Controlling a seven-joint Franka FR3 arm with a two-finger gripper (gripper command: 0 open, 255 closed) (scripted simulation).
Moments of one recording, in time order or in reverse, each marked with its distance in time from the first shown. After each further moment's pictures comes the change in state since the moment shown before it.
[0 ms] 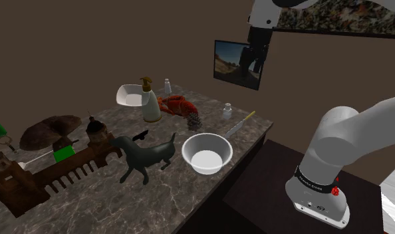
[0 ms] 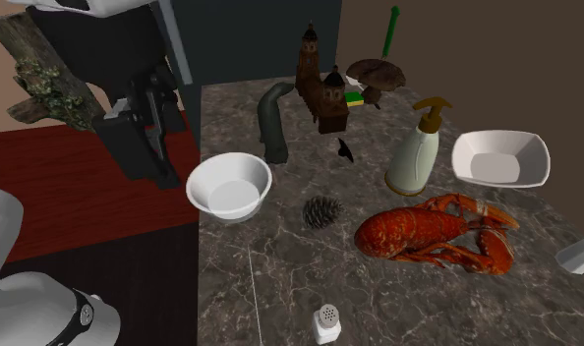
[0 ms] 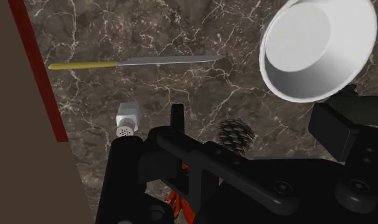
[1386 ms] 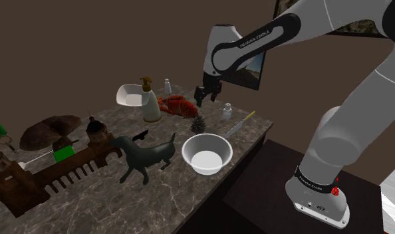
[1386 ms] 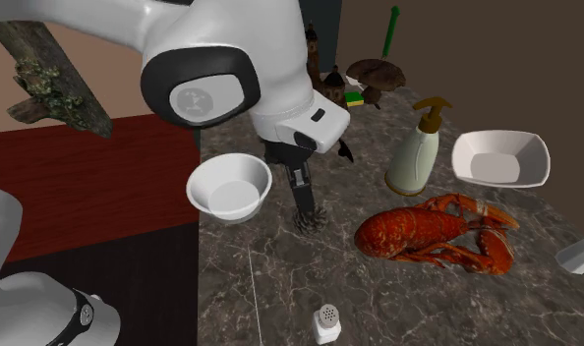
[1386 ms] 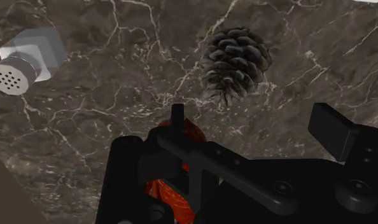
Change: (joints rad) arm 0.018 0.506 0.100 -0.082 0.029 0.718 0.121
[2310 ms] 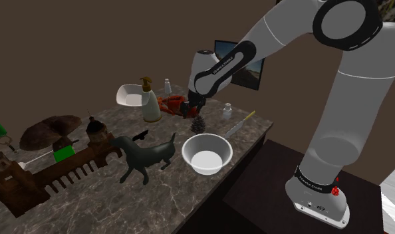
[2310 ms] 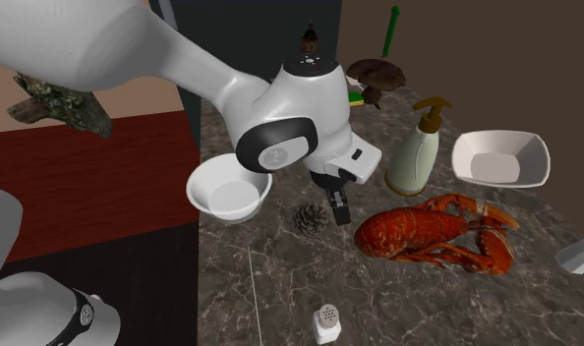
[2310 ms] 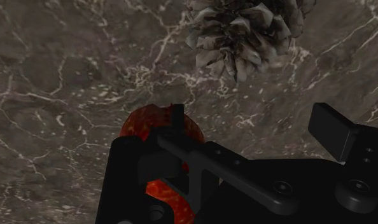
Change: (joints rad) arm 0.001 0.359 0.020 0.130 -0.051 0.281 0.071
